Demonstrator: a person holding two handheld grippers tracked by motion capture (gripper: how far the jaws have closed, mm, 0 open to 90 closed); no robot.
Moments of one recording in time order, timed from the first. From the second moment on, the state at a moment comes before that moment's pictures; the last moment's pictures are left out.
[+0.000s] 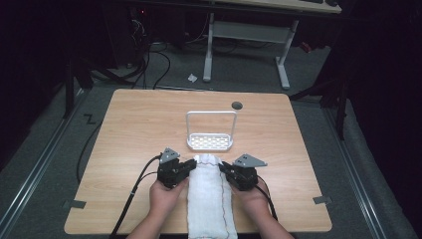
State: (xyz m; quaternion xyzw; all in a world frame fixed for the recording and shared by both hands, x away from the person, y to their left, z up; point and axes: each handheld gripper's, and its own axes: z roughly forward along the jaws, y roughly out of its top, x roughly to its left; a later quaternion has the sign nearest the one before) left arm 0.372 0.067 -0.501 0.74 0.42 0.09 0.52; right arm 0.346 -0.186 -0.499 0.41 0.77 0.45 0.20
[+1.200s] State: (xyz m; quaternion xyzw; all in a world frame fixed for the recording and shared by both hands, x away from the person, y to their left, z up) left arm 0.374 0.072 -0.390 0.68 0.35 0.20 0.61; right arm 0.346 -0.187 -0.392 0.36 0.70 0.54 0.29
